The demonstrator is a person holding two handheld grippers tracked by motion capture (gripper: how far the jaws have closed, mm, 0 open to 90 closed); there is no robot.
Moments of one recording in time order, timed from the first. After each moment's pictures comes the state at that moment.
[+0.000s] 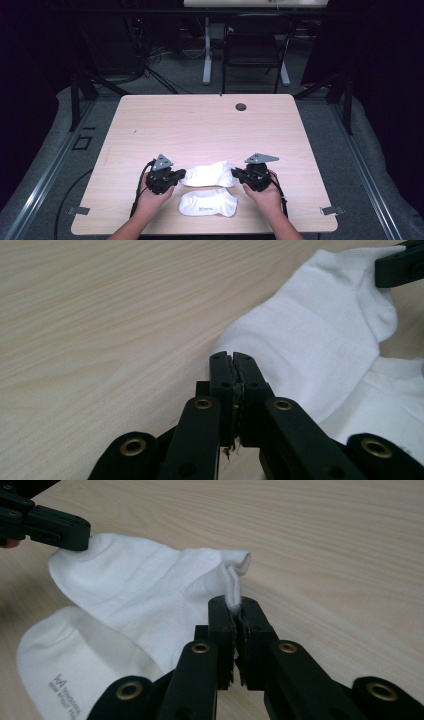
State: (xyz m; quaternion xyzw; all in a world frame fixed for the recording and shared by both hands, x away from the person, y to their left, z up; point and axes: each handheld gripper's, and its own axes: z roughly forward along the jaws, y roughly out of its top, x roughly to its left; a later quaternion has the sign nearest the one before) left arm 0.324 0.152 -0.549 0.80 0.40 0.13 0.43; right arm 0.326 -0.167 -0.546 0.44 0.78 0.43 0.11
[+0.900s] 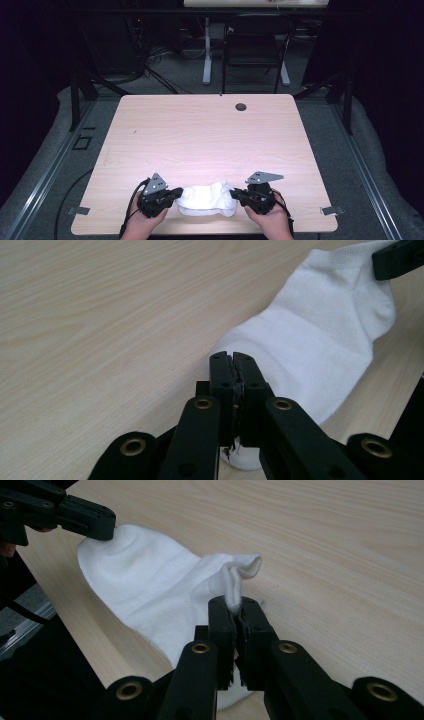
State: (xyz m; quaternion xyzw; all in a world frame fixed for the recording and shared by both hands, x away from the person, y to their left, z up) left arm 0.264 0.158 -0.540 0.82 0.36 0.12 0.43; right arm 0.262 -0.163 -0.527 0.42 0.80 0.42 0.07
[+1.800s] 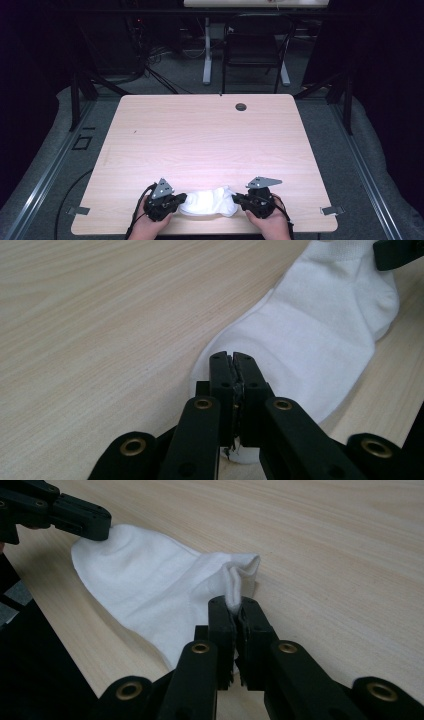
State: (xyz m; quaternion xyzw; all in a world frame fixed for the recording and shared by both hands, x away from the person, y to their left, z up) left arm 0.264 0.149 -0.567 0.83 0.37 0.11 0.41; right arm 0.260 -0.167 -0.552 0.43 0.81 0.40 0.06
